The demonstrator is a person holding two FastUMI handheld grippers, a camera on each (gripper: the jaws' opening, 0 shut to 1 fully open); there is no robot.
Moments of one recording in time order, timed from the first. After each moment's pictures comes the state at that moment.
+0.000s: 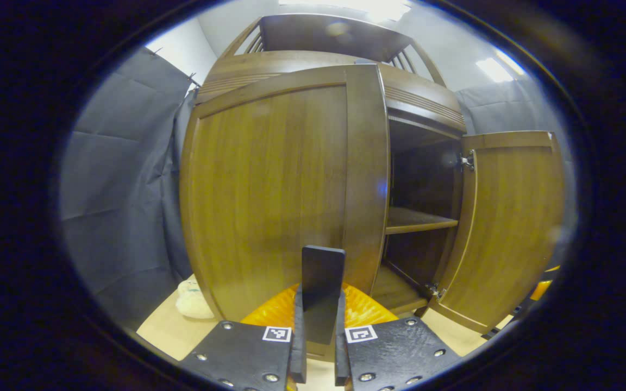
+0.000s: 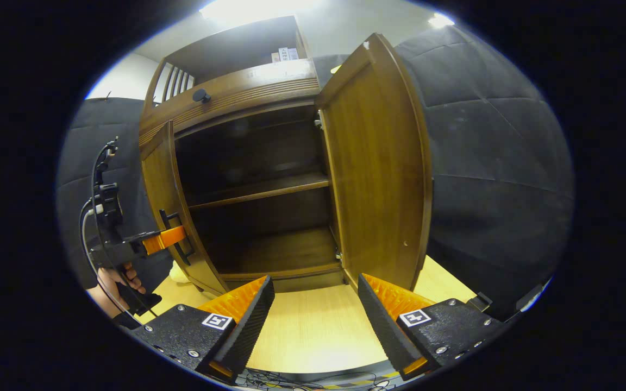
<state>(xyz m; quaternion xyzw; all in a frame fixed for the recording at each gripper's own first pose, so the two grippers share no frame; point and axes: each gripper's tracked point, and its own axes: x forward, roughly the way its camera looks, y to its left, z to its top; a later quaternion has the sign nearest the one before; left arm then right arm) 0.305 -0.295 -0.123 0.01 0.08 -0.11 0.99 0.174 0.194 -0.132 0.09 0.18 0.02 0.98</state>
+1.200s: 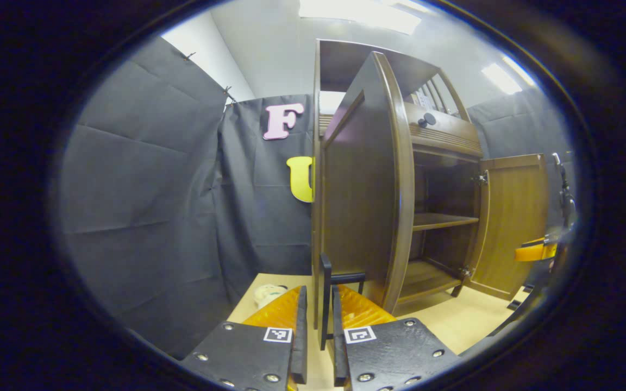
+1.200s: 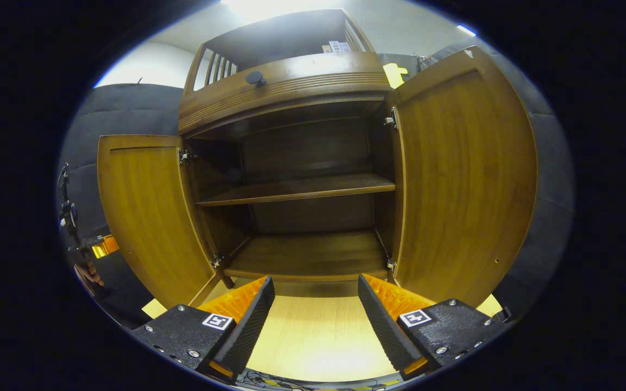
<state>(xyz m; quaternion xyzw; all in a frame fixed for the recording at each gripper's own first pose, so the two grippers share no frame) 0.207 -0.038 -0.093 0.03 0.04 -0.07 1.00 0.210 0.277 -0.127 0.06 0.18 0.11 0.98</state>
